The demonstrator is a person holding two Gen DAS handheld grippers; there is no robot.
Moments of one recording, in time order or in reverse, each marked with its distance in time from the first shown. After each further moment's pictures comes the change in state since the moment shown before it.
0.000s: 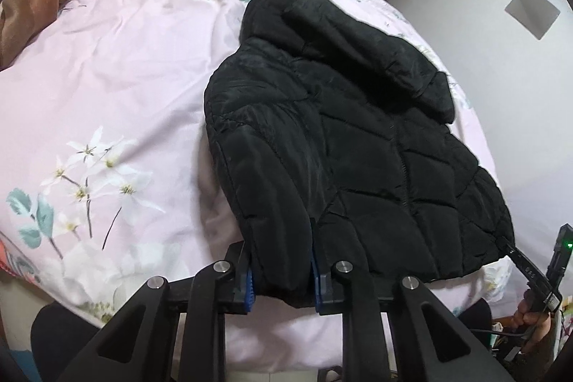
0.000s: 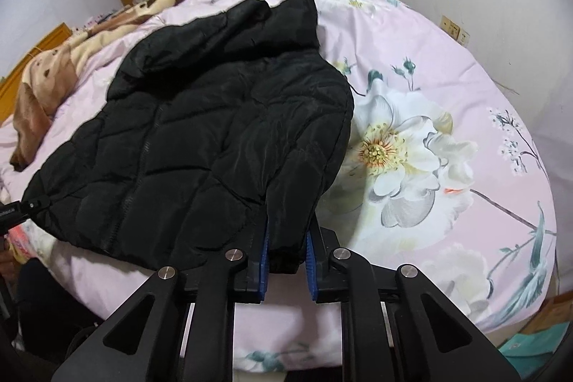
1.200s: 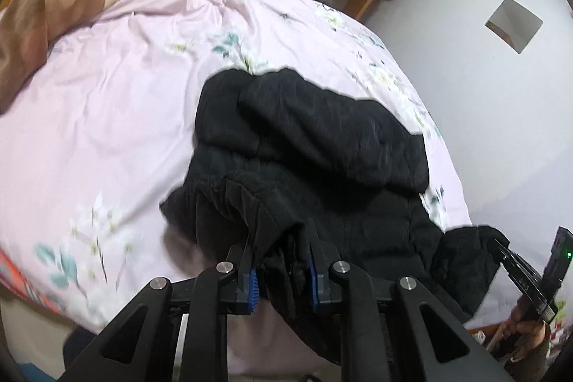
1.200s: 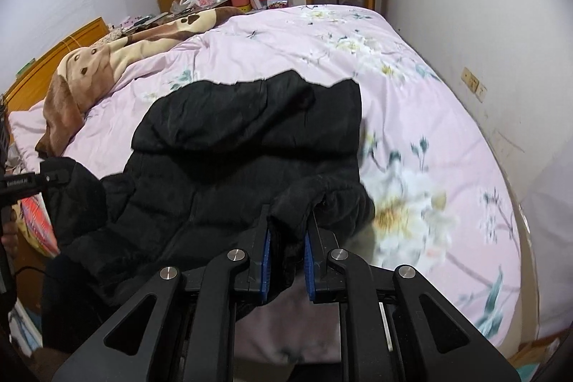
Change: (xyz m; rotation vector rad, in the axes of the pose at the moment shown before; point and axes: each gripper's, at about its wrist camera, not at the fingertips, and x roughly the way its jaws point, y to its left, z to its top) left arm -0.053 -0.047 0.080 0.016 -0.072 -0.044; right arm -0.059 0.040 0.075 -0.127 -0.091 0.047
